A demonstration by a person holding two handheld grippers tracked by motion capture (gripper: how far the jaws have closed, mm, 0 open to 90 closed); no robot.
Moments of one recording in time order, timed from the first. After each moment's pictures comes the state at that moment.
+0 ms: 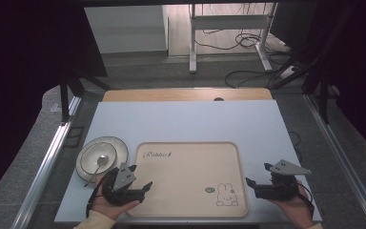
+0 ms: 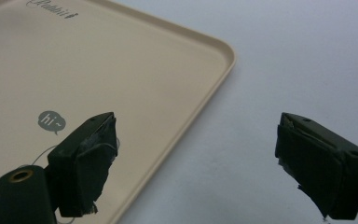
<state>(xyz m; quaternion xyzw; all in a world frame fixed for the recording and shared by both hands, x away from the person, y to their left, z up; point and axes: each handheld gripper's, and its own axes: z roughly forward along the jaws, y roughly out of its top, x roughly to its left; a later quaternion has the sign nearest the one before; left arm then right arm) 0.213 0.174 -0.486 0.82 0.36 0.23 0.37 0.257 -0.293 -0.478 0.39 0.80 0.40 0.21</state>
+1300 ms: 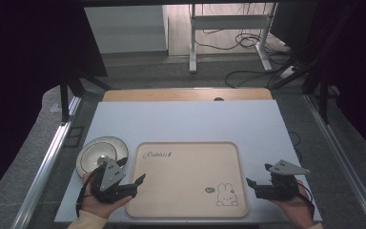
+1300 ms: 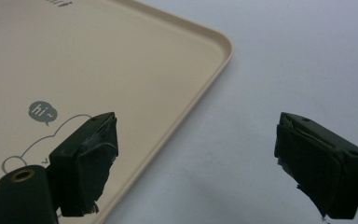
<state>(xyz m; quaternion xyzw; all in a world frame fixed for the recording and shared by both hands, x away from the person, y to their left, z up) 0.200 0.187 -0.447 0.79 0.36 0.29 0.39 0.259 -0.294 -0.481 0.39 0.81 0.38 0.21</state>
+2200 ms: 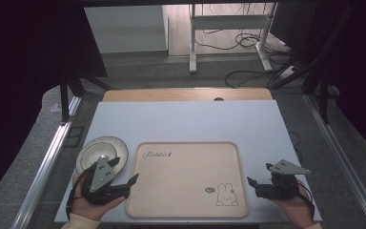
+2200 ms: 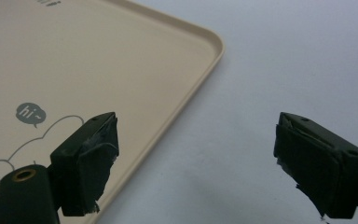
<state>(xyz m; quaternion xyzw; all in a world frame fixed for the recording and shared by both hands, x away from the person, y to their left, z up) 0.190 0.204 -0.434 0.79 0.38 0.29 0.39 0.261 -0.295 -0.483 0.40 0.81 0.38 0.22</state>
